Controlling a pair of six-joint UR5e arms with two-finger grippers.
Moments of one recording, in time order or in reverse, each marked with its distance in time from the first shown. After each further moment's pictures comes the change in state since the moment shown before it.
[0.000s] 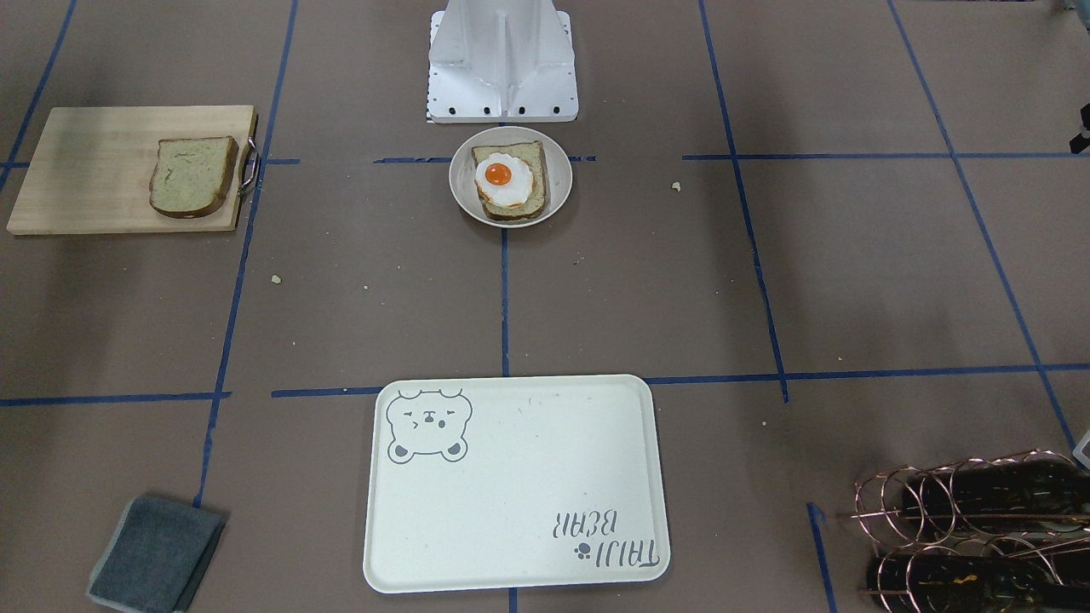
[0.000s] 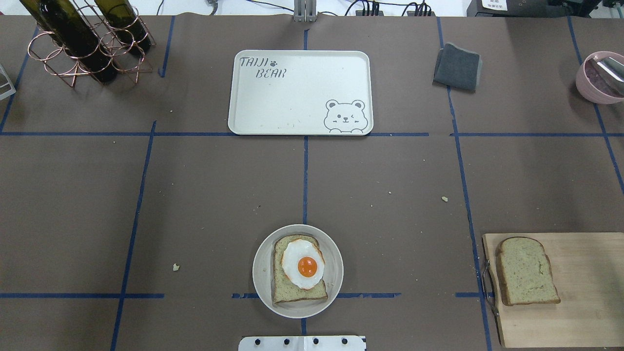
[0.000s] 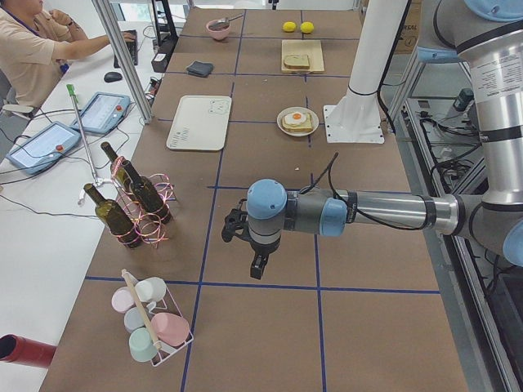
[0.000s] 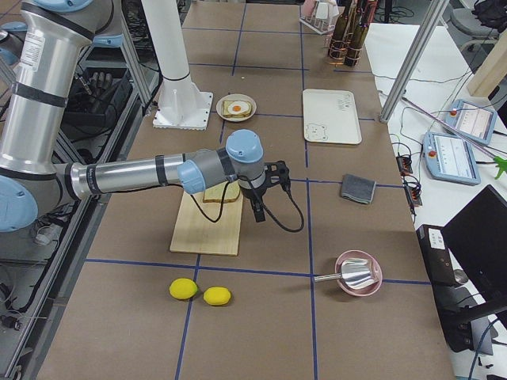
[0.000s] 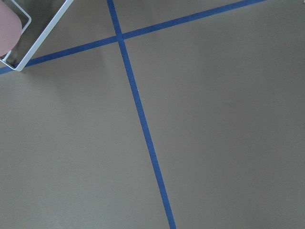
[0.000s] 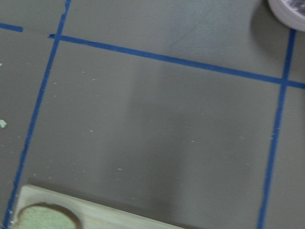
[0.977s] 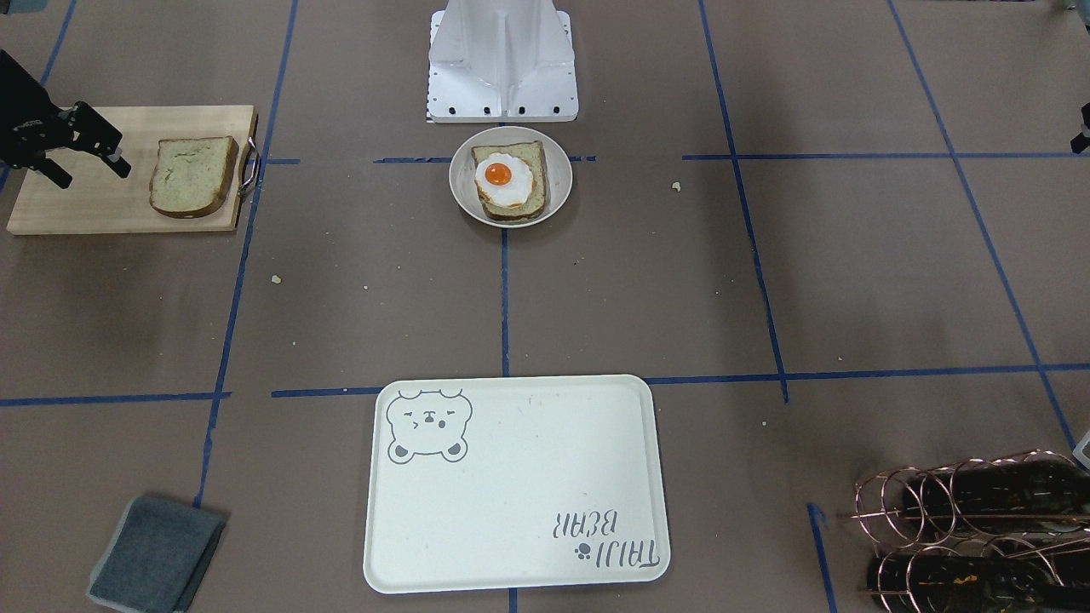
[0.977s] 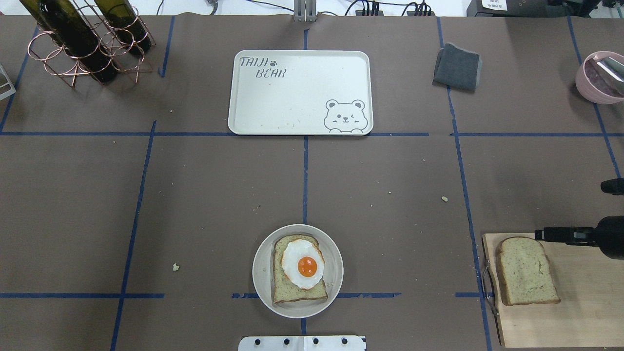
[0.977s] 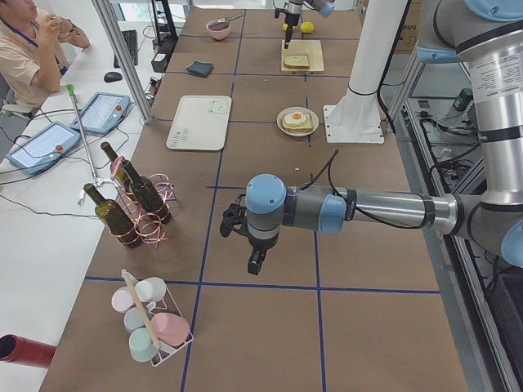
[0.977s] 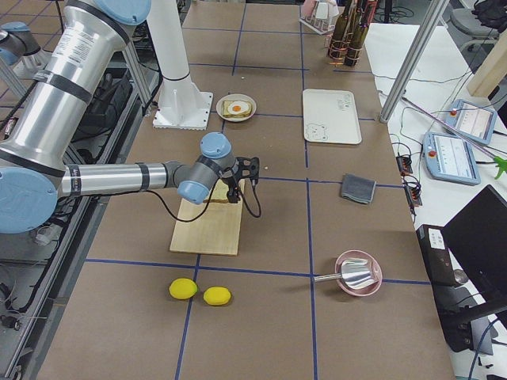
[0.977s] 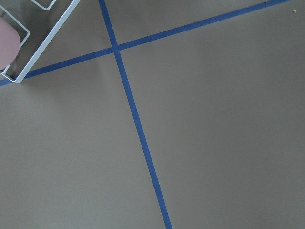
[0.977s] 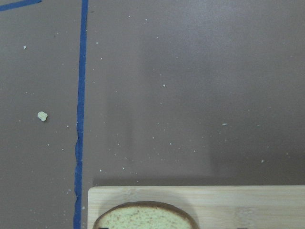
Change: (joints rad) left arm -0.001 -0.003 -0.013 0.000 0.000 0.000; right arm -0.663 -0.167 -0.082 0.742 -0.484 0.932
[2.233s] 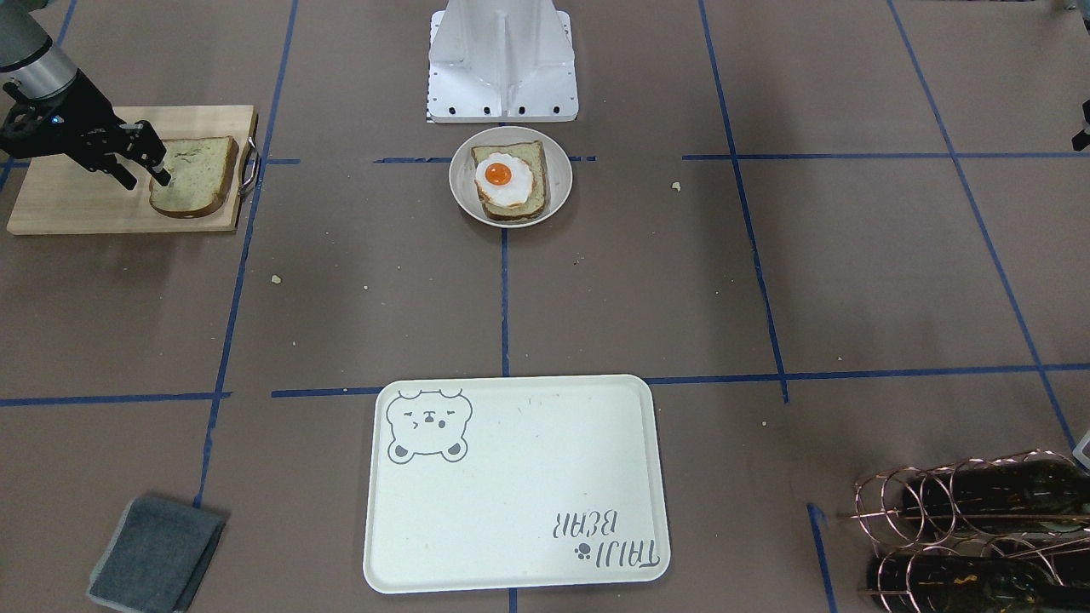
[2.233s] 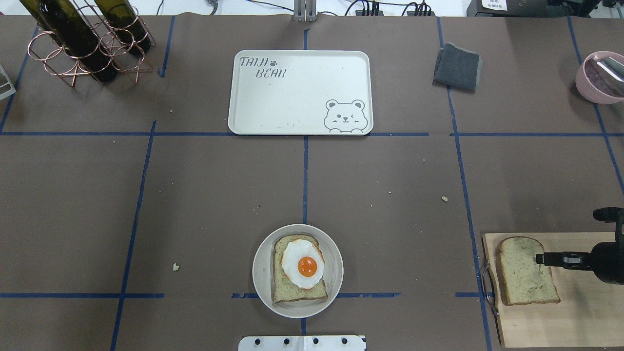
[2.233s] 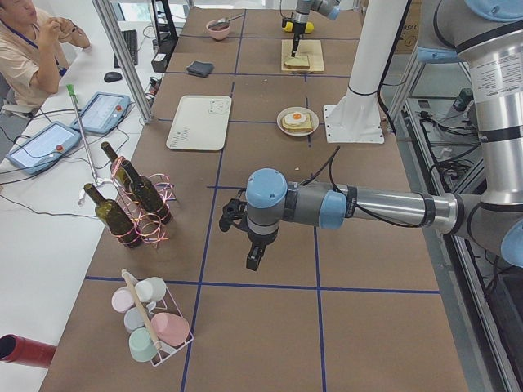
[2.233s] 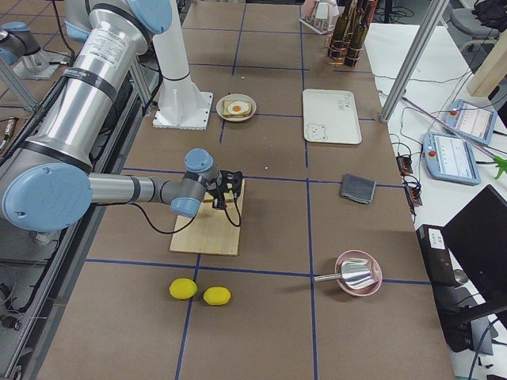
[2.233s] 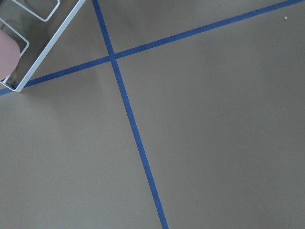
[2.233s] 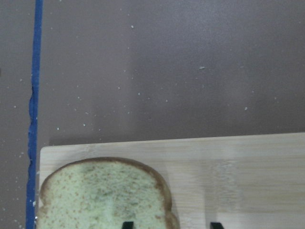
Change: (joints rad) left arm -0.004 -0.001 -0.020 0.000 0.000 0.000; right arm -0.134 -0.036 -0.071 0.084 -0.080 0.070
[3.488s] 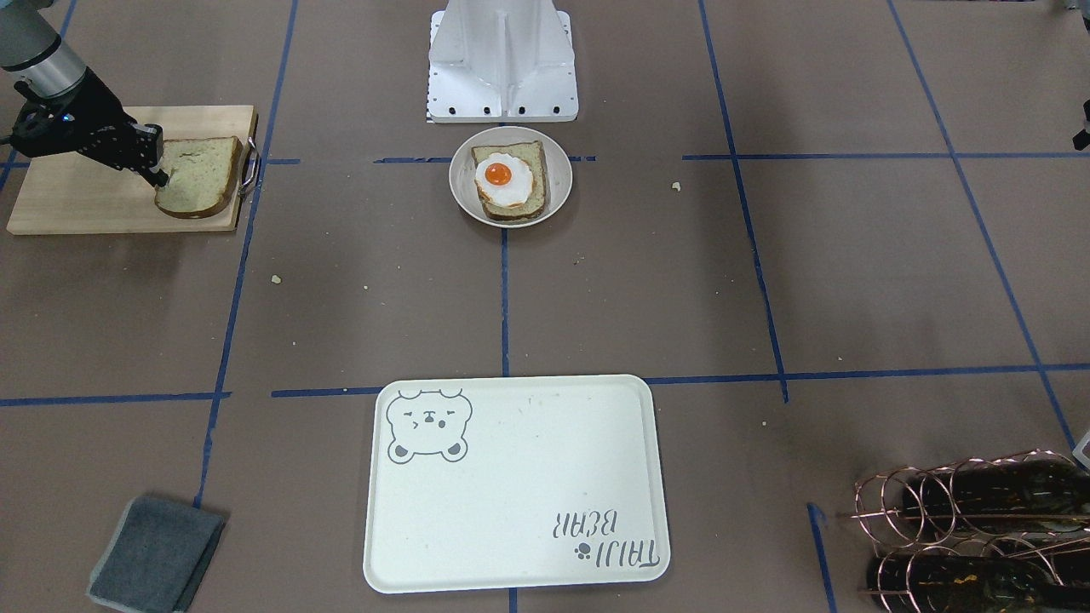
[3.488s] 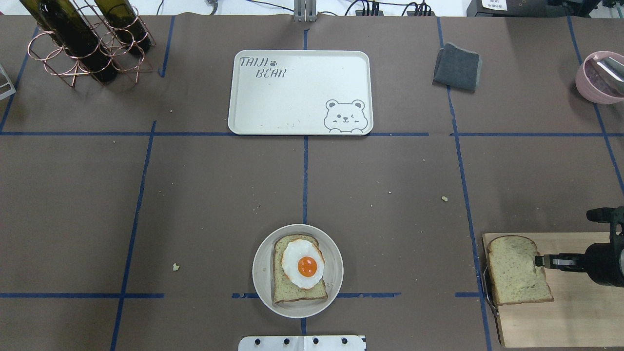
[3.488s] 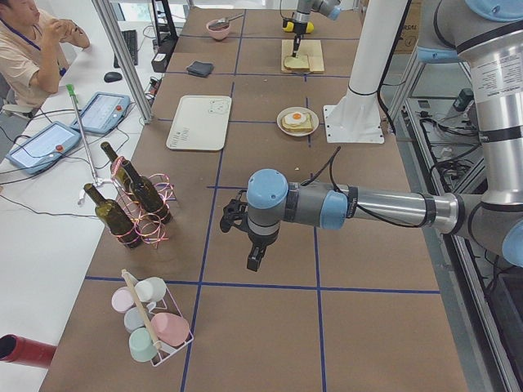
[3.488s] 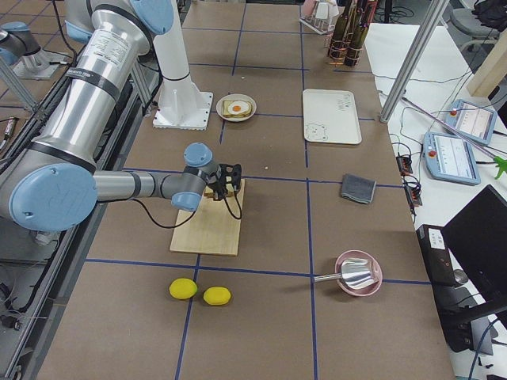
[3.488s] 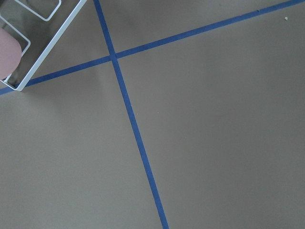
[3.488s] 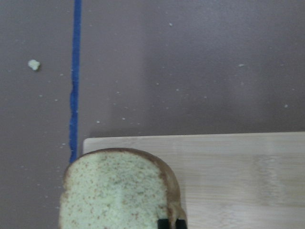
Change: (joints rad) left arm -0.003 0.005 -0.001 0.001 0.000 0.000; right arm -0.014 0.000 0.064 -0.001 0.003 0.000
